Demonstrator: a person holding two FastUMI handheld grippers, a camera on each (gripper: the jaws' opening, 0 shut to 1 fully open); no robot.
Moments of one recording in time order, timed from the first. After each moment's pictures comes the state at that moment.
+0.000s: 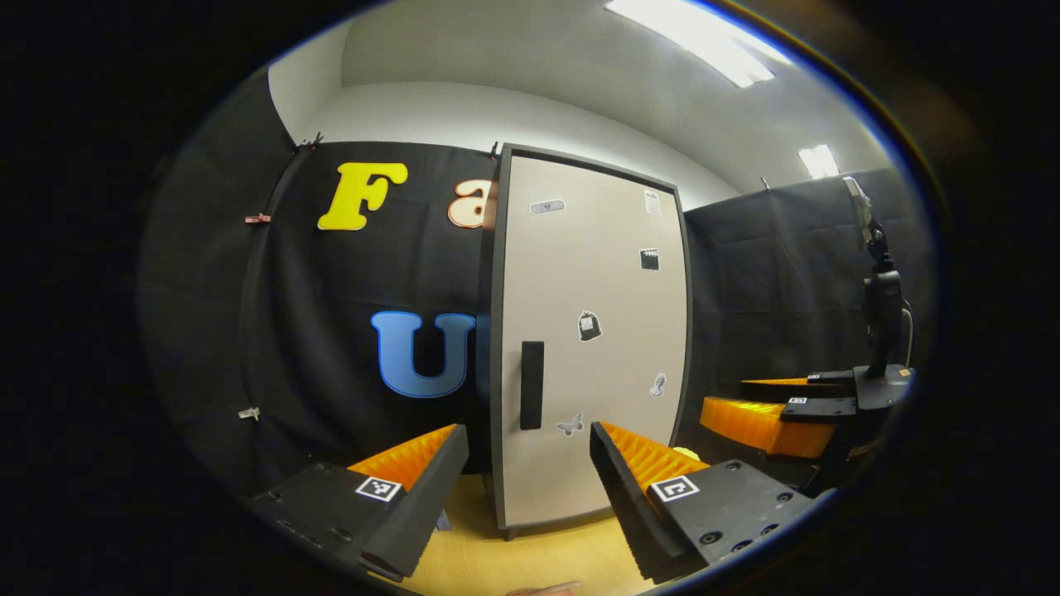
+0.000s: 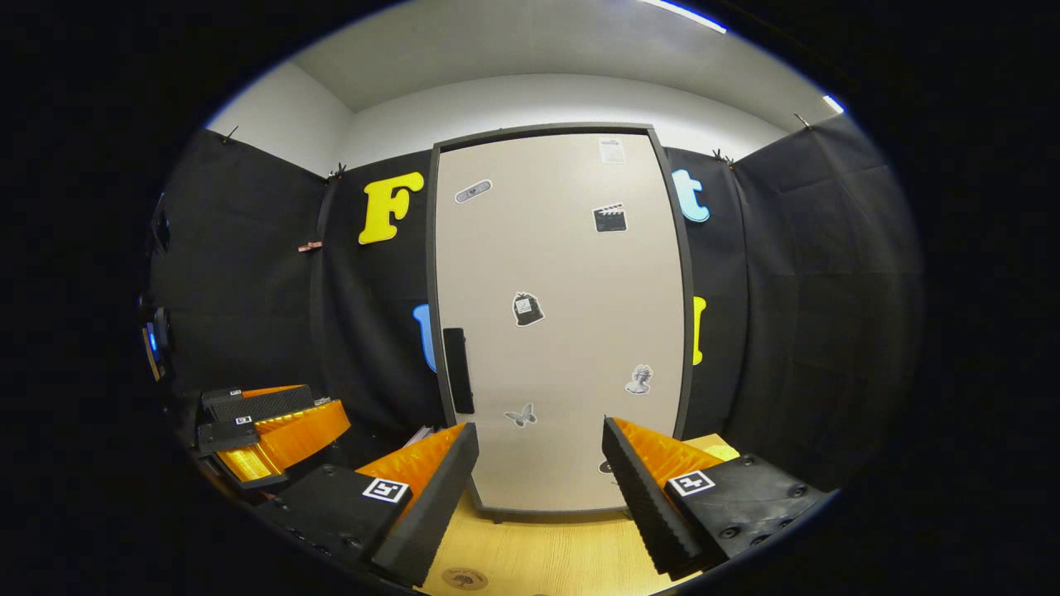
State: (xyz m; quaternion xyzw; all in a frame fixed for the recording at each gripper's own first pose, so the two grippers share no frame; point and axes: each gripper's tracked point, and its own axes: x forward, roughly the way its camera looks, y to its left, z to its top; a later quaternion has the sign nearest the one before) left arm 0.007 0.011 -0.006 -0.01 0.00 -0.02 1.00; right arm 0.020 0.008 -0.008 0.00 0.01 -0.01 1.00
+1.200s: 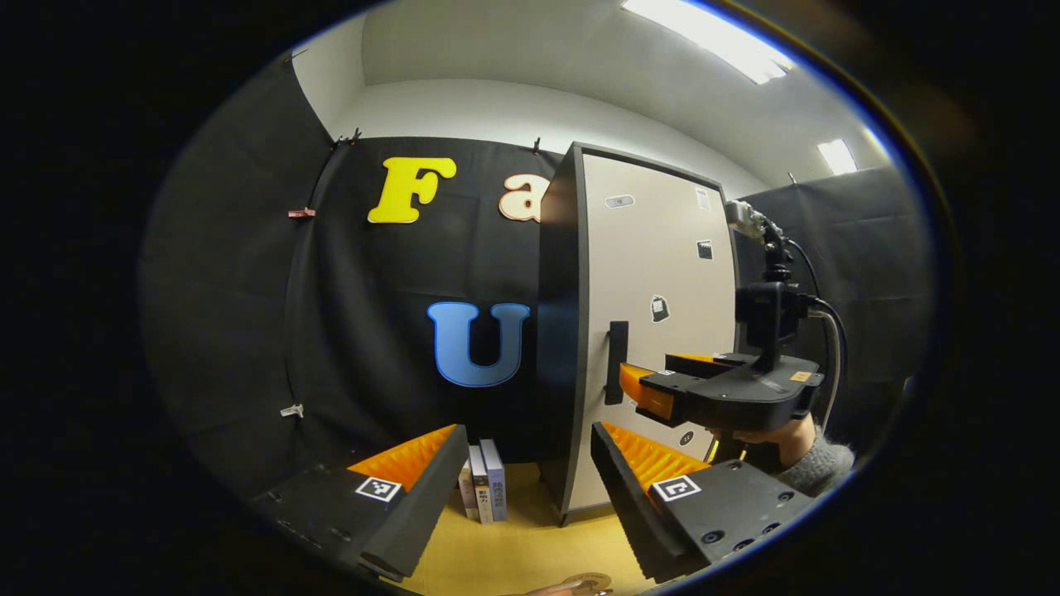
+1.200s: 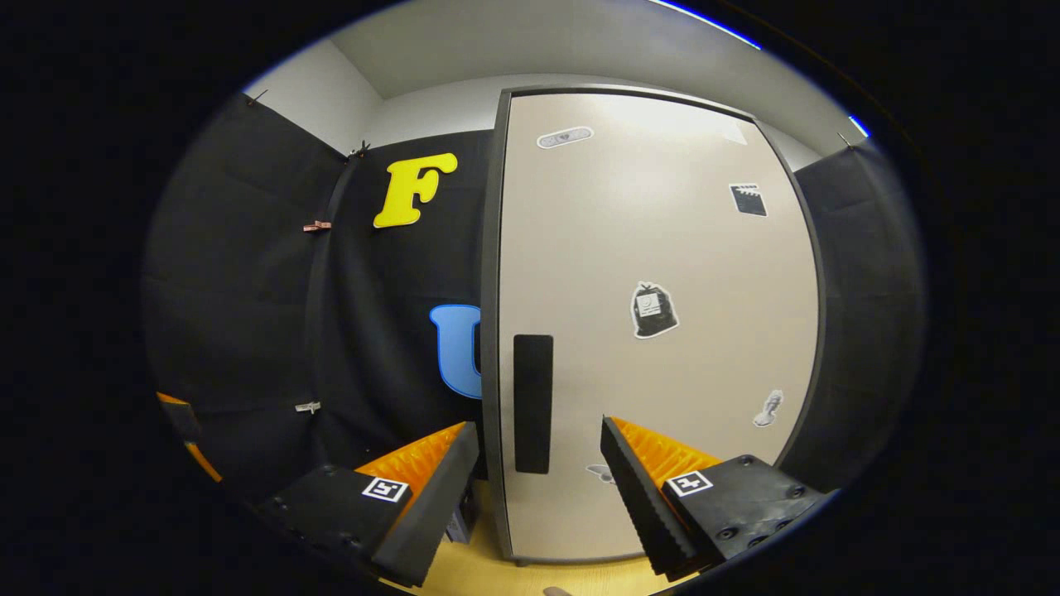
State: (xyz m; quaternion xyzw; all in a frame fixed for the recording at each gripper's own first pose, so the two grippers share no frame) left arm -0.033 0.121 -0.028 0.00 0.02 0.04 1.00; right arm 0.184 0.113 -0.040 -0.04 -0.03 0.01 1.00
